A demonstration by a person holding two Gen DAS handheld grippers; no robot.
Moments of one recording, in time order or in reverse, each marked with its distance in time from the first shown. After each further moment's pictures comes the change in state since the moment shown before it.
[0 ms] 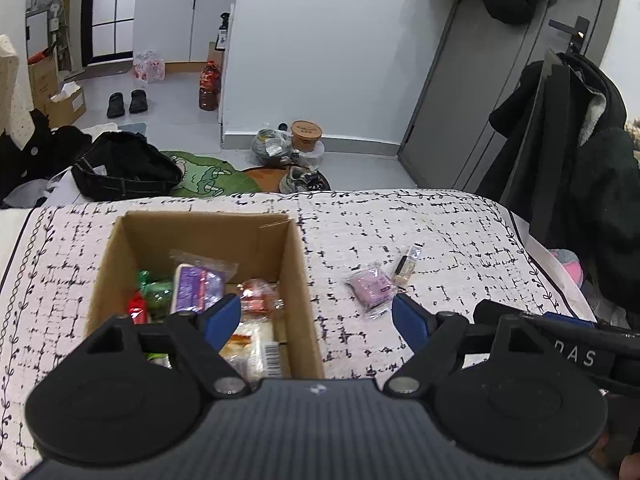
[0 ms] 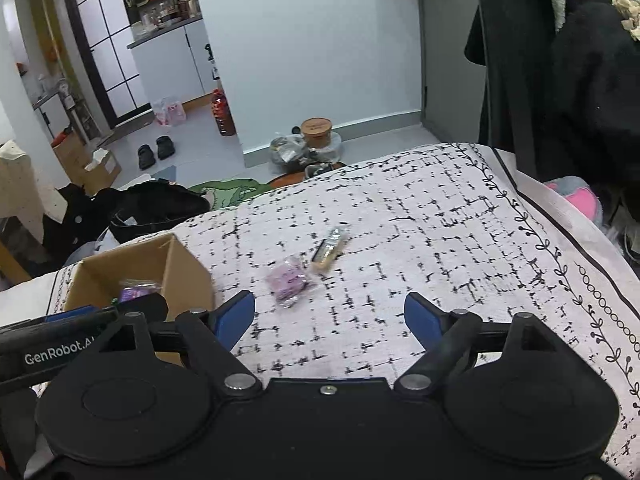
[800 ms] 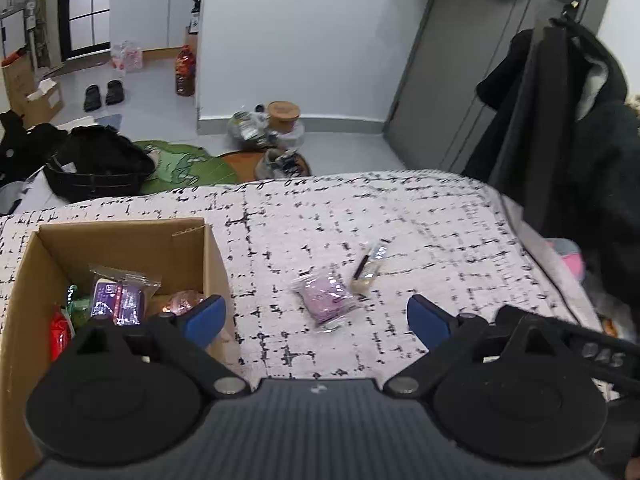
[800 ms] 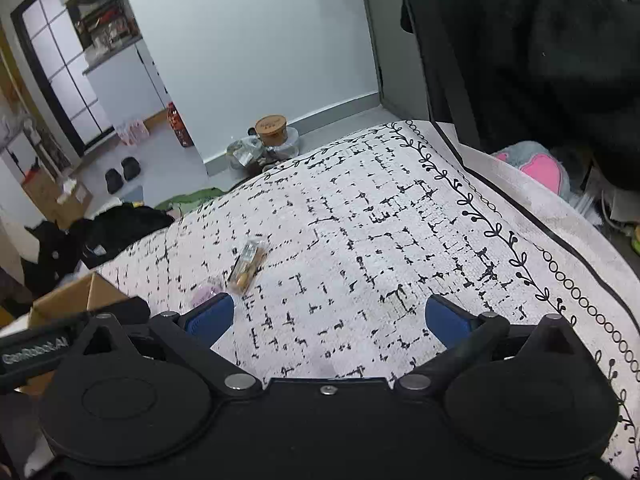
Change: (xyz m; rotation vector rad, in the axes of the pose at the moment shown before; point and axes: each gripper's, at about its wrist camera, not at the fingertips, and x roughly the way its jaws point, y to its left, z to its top) left arm 0.056 -0.049 0.012 0.029 0.074 -0.006; right arm 0.030 -0.080 0.009 0.155 0.033 -0.021
